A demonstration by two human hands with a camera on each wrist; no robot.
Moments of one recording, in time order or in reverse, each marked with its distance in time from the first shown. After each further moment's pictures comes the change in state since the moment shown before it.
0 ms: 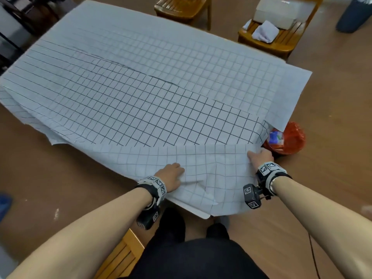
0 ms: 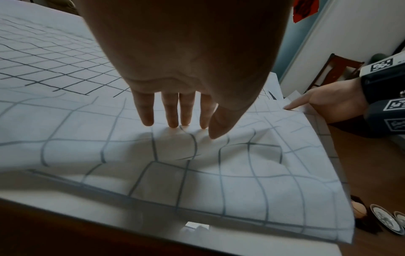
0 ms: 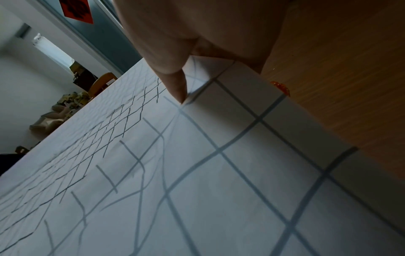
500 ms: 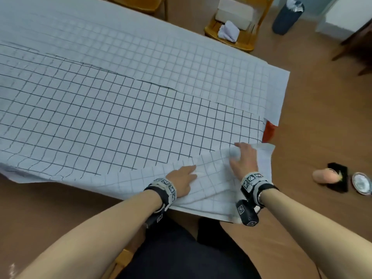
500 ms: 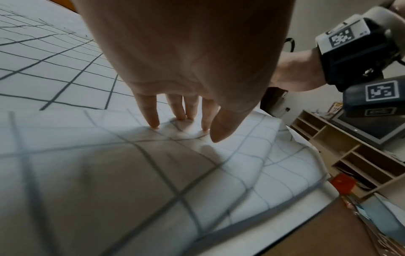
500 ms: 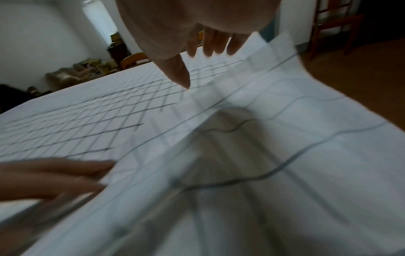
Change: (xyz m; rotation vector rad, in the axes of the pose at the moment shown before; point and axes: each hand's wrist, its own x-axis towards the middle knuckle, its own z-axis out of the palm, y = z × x) left_hand 0.061 -0.118 -0.020 0.192 -0.064 0.523; right_hand -0.107 -0.086 0.117 -0.260 0.271 -0.327
